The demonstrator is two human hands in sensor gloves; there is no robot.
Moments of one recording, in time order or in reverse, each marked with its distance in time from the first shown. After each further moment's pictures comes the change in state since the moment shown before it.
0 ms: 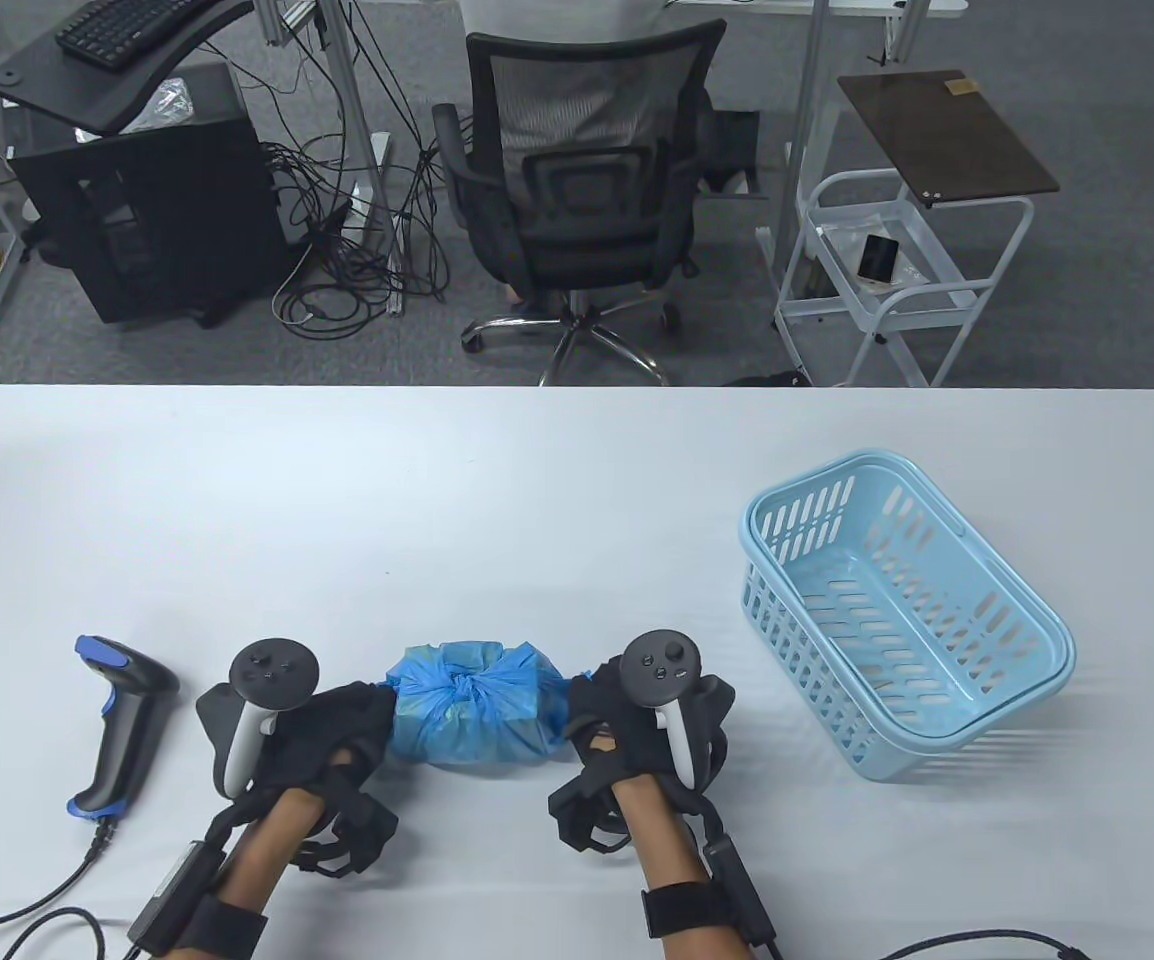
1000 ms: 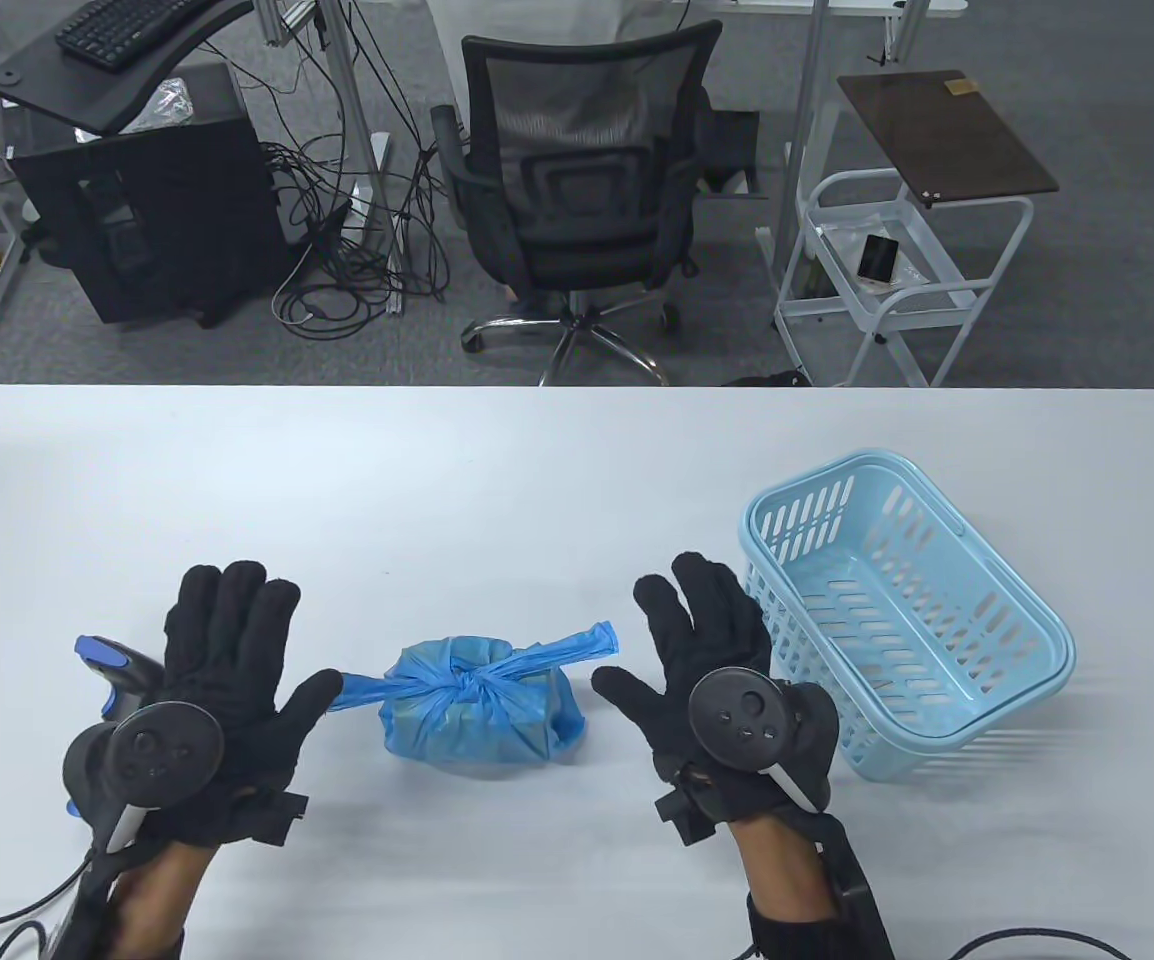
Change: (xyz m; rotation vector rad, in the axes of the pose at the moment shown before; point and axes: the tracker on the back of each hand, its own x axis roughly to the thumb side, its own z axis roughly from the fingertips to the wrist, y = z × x) left_hand 0.029 0.093 0.080 0.550 -0.679 -0.361; right_hand 0.034 -0.112 0.053 -0.293 -0.746 0.234
